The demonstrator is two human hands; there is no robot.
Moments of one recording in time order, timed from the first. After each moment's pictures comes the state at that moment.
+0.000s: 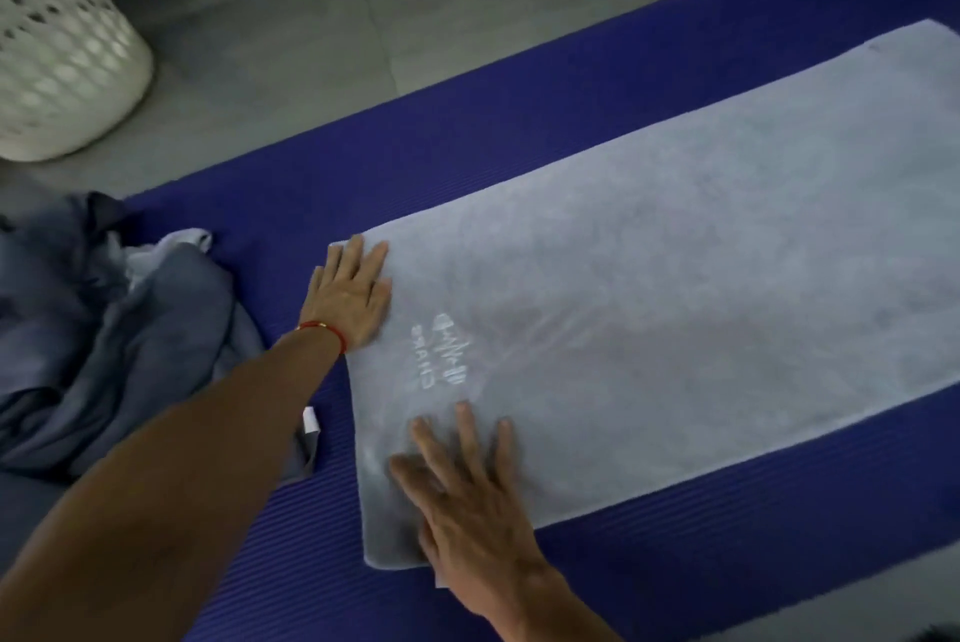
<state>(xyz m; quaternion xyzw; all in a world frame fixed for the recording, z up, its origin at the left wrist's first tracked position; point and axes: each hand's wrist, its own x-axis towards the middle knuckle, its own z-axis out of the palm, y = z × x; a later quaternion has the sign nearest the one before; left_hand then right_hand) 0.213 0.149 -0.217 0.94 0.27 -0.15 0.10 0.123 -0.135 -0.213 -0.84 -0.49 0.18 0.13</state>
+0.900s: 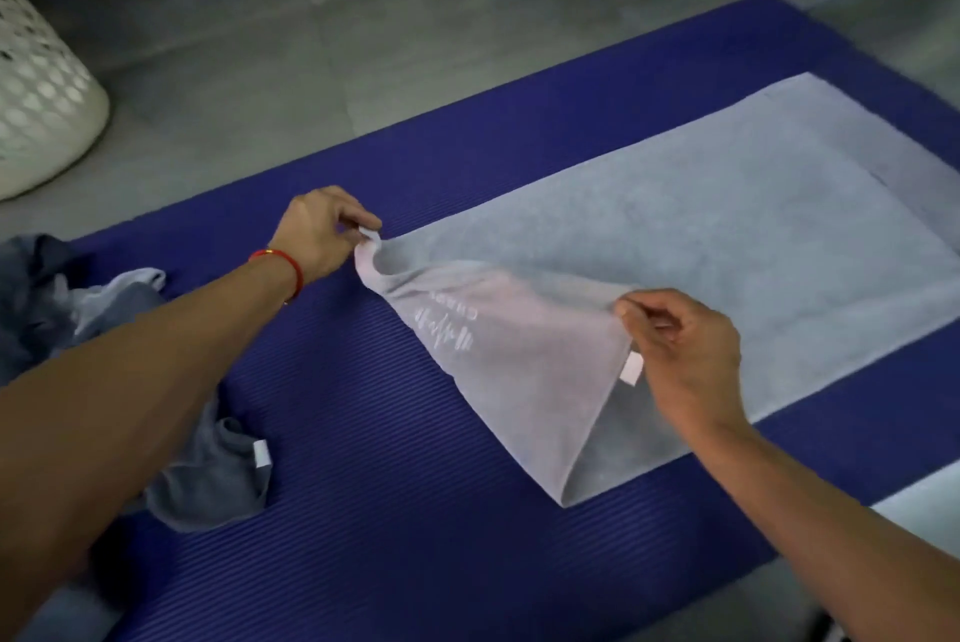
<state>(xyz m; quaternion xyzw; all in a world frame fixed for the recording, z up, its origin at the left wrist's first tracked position) 0.306 0.119 -0.101 0.97 0.14 0.01 0.21 0.314 -0.284 -0.134 -0.82 -0.08 0.00 0.57</state>
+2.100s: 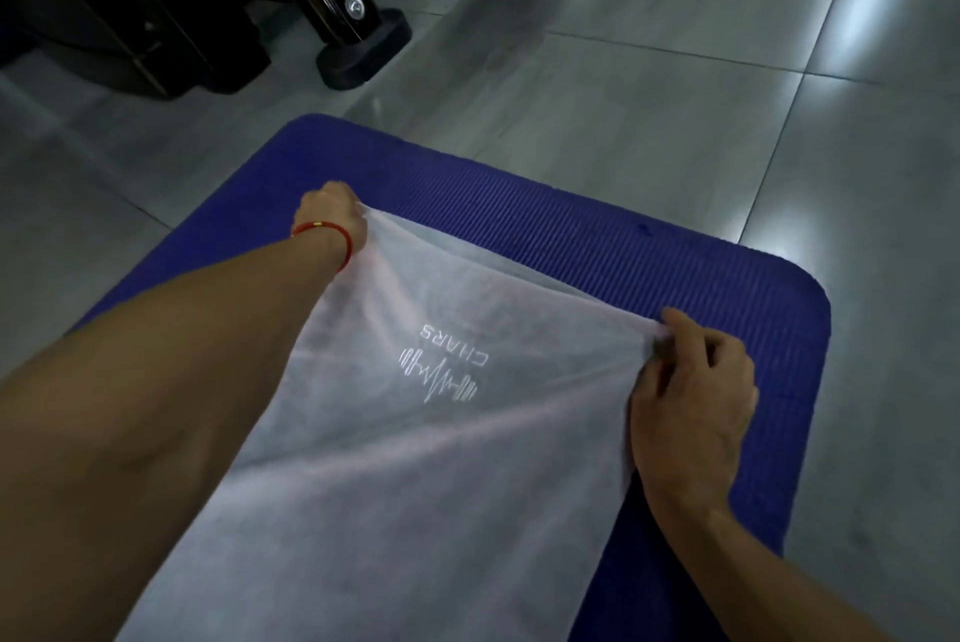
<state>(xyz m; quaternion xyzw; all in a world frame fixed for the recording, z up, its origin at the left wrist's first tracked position) 0.862 -0.371 -0.181 0.99 0.09 -0.04 0.10 0.582 -0.620 -0.247 -0.87 0.32 -0.20 0.32</state>
